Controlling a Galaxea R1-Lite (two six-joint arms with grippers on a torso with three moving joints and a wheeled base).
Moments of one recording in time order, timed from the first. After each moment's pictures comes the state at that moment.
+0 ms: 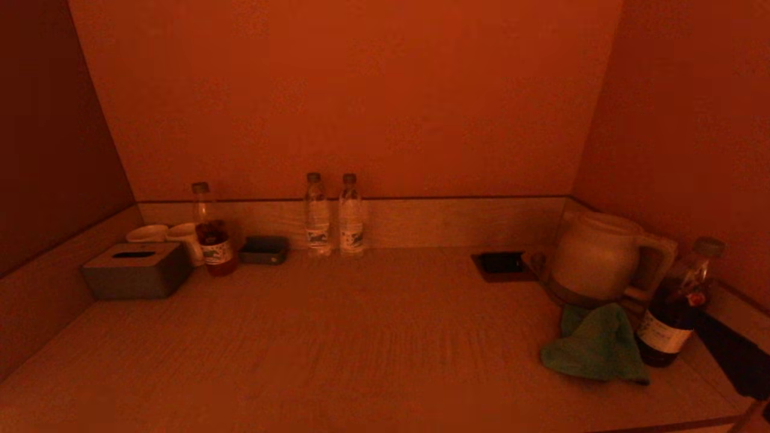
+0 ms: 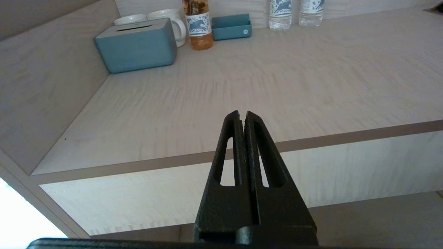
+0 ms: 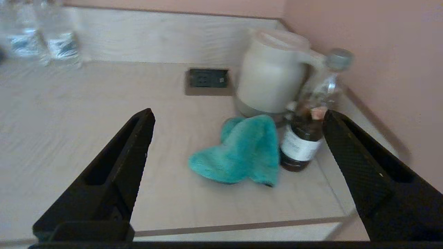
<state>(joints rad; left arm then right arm) -0.01 0.00 0.00 0.01 -0.06 0.09 0.41 0.71 -0.43 -0.20 -0.49 -0.06</state>
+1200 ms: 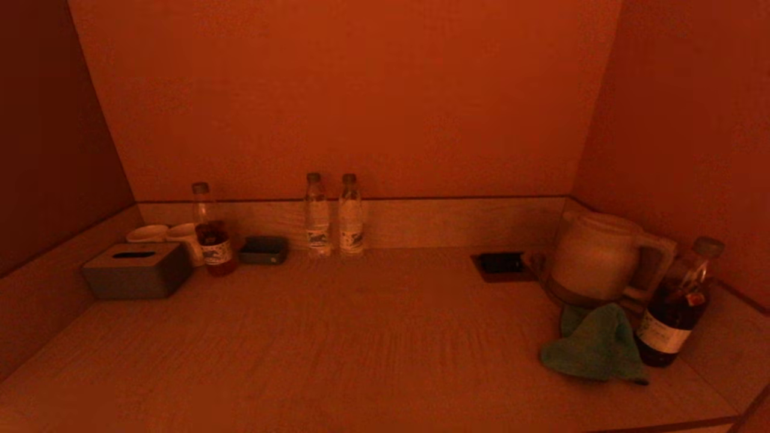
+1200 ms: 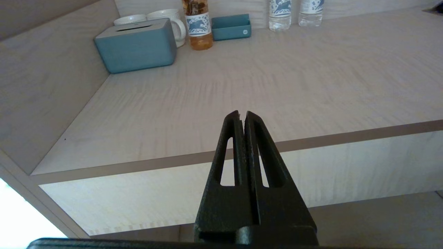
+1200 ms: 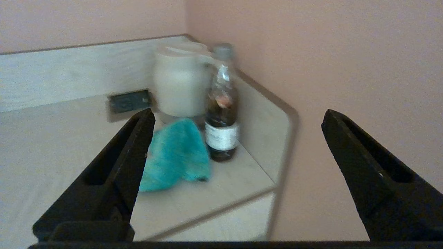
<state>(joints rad) -0.01 0.00 0.00 0.01 -0.06 0.09 0.02 0.46 -0.35 -0.16 -0.42 -0.05</state>
